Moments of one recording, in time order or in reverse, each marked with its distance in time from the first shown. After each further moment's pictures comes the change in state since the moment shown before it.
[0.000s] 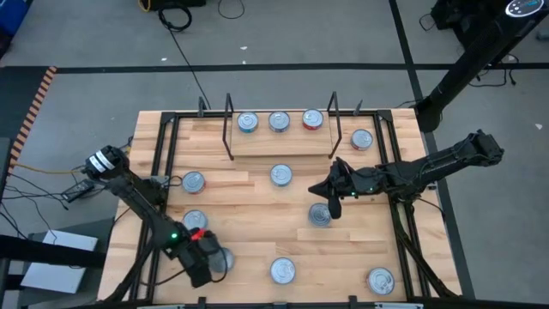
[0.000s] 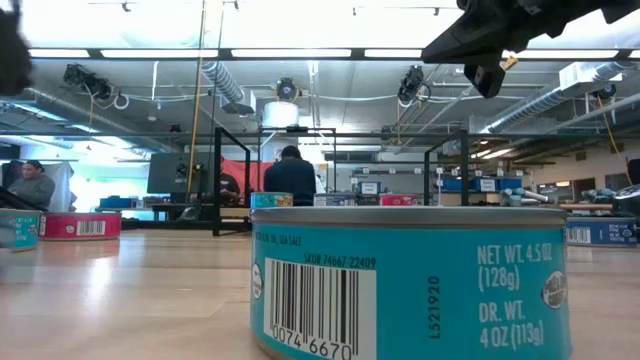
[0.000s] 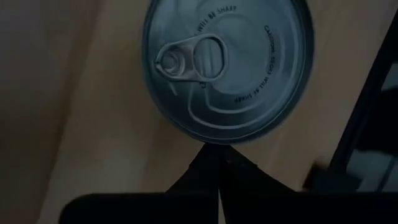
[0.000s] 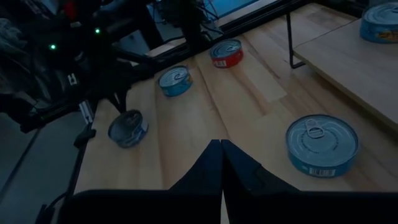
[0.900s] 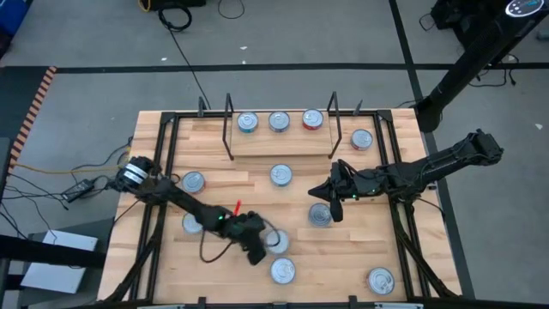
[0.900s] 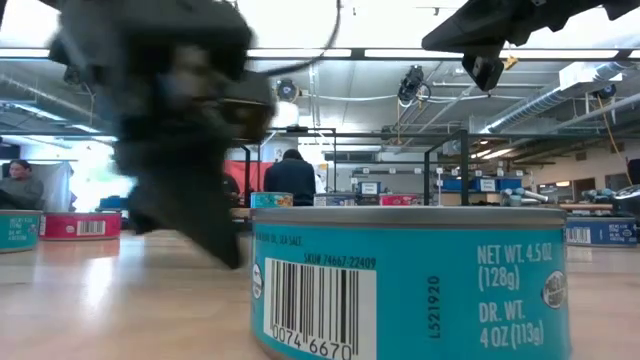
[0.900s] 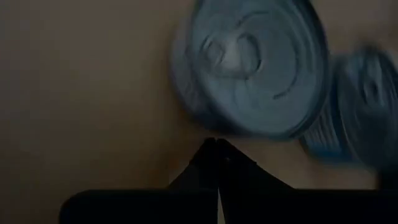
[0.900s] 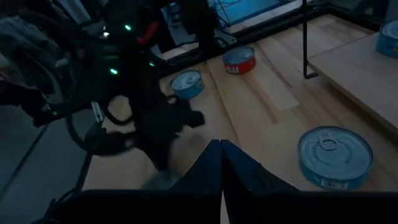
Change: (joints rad) left arm 0.388 0.308 0.123 0.476 -0.091 0.238; right arm 0.027 0.000 0.000 0.037 -0.005 -0.045
